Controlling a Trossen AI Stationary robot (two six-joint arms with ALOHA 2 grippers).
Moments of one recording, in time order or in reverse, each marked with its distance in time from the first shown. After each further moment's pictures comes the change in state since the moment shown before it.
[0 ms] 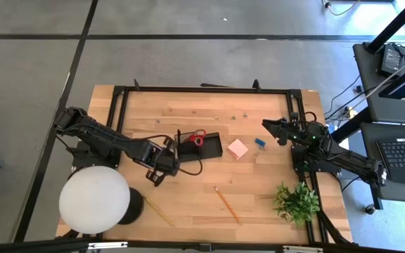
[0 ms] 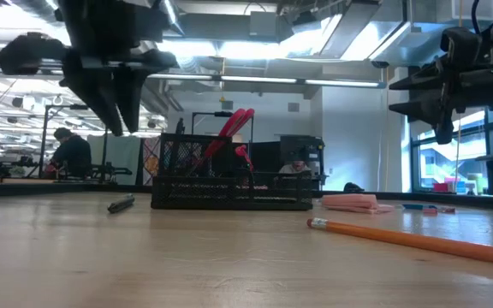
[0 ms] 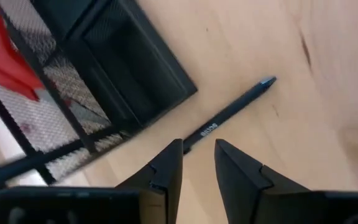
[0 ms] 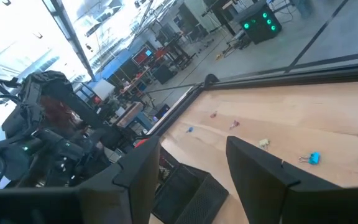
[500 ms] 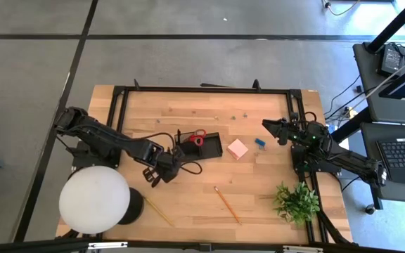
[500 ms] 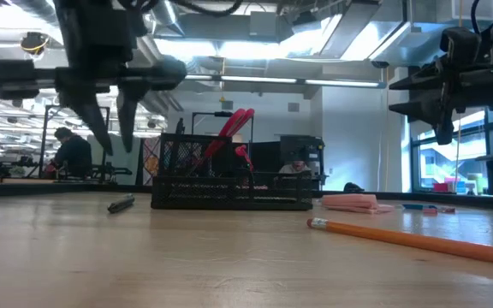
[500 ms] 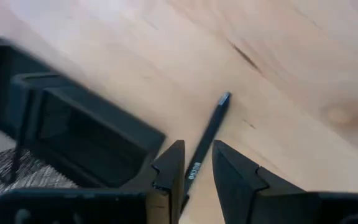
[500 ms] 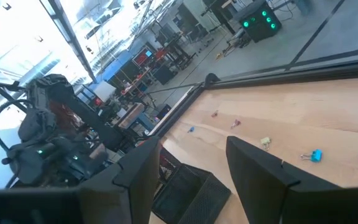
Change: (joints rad) left arm 0.038 0.001 -0.100 0.186 0.186 0.446; right arm 0.000 0.000 0.000 0.000 0.001 0.020
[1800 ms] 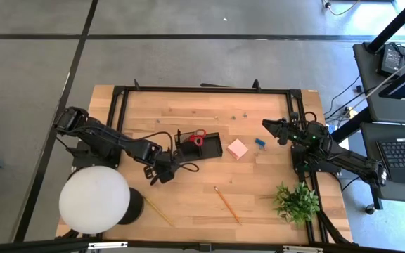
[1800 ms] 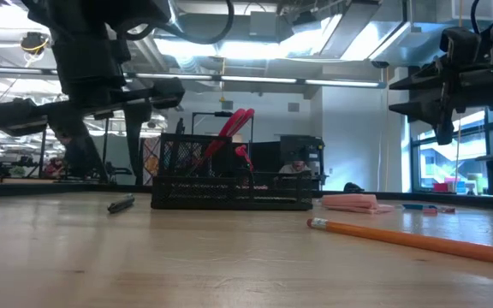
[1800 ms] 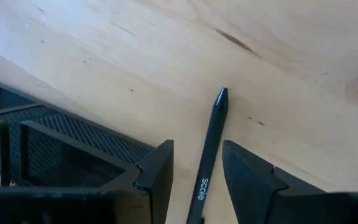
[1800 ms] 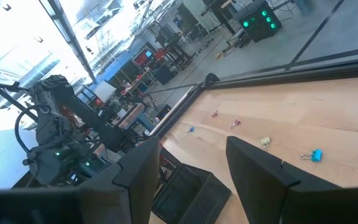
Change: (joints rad) left arm 0.028 0.002 -0.134 0.199 0.019 0.216; right arm 0.000 0.000 0.000 0.000 0.000 0.004
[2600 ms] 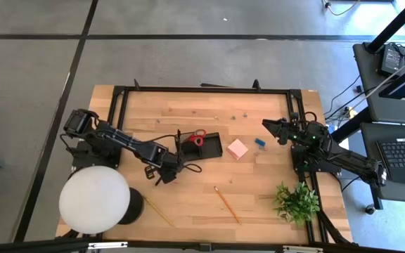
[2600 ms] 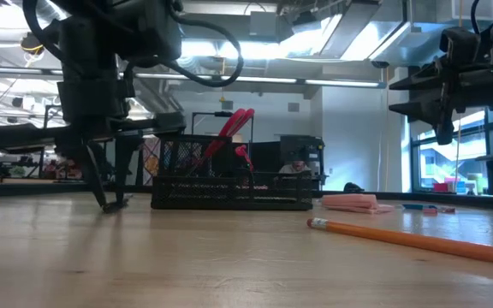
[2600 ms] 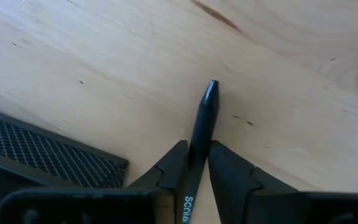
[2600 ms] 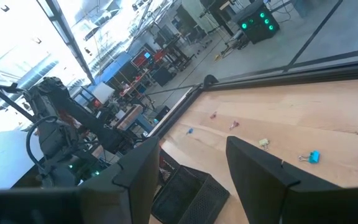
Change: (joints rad) left arm 0.022 0.148 0.006 -0.014 0.048 -0.002; right arm 0.000 0.000 0.000 0.000 0.009 -0.003
